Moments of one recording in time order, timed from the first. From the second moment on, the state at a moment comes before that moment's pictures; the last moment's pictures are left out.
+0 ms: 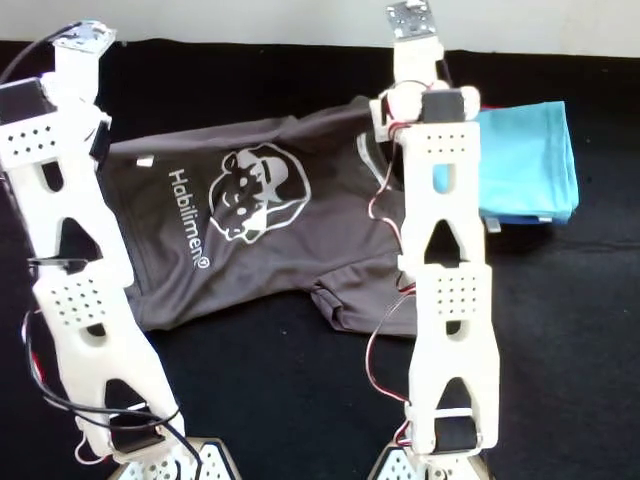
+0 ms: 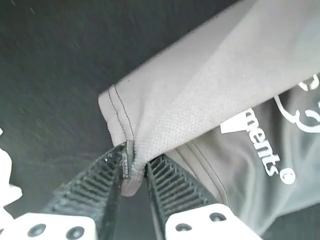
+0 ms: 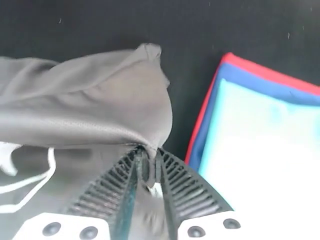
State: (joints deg) left arm -26.1 45.1 -70.5 101.4 -28.9; right arm -9.4 53.8 -82.6 90.5 9.0
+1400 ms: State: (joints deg) left arm -30.8 3.6 7.8 91.2 -42.9; right arm -6.9 -20.9 19.3 85.9 14.5
